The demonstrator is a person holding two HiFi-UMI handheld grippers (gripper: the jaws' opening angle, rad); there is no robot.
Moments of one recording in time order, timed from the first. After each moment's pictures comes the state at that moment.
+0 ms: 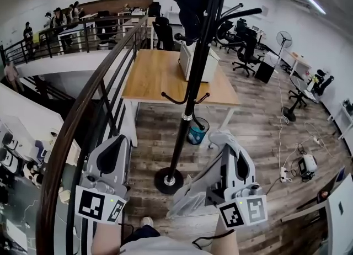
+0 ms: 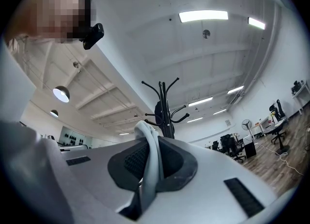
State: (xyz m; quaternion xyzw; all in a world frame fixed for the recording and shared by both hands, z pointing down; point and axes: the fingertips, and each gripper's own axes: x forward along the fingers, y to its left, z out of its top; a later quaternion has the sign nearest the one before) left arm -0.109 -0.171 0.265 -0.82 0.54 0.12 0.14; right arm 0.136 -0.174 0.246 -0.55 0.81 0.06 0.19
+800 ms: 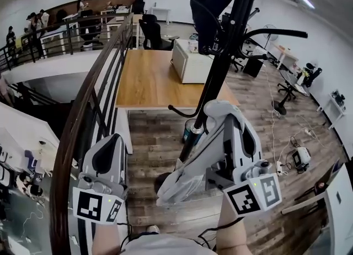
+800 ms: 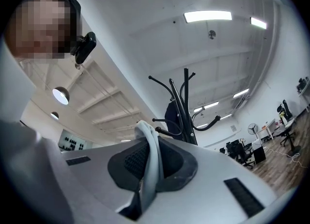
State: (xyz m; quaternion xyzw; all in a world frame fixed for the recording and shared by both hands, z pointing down) left arm -0.190 -0.280 0.267 -0.83 0.52 0.12 0.14; right arm 0.040 -0.275 0.170 -0.53 0.81 0.09 0.22
